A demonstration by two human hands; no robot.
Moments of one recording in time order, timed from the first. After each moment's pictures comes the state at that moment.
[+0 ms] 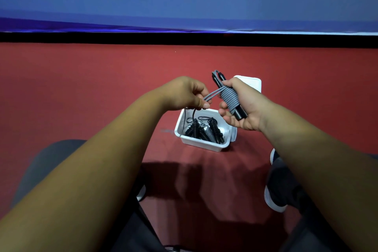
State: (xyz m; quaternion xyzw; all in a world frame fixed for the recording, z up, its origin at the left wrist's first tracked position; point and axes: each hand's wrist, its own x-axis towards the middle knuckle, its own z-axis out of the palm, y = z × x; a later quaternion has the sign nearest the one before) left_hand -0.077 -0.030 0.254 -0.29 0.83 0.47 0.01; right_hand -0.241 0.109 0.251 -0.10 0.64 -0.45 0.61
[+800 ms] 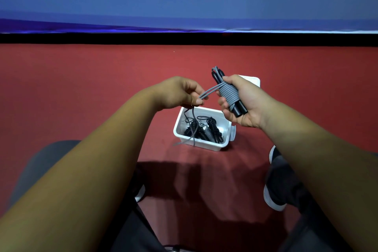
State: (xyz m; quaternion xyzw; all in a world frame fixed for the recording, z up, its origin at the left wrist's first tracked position) left_hand -0.070 -0.039 0.244 -0.29 0.77 0.56 0.00; right_hand -0.247 0.109 0.253 -0.09 0.58 -0.49 0.64
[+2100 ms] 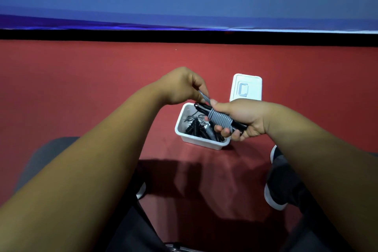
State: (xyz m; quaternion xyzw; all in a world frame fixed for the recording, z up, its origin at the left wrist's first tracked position) left_hand -0.073 -0.039 0.263 -0.25 0.88 0.41 -0.03; right_hand -0.235 0.118 0.235 -0.23 0.63 -0.23 0.71
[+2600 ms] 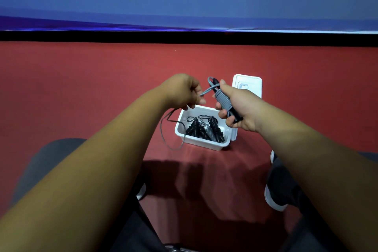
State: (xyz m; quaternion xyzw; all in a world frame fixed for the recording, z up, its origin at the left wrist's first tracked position) left_hand -0.077 -0.035 0.250 -0.34 0.85 0.40 0.00; right_hand -0.235 0.103 0.234 -0.14 0.65 -0.45 0.60
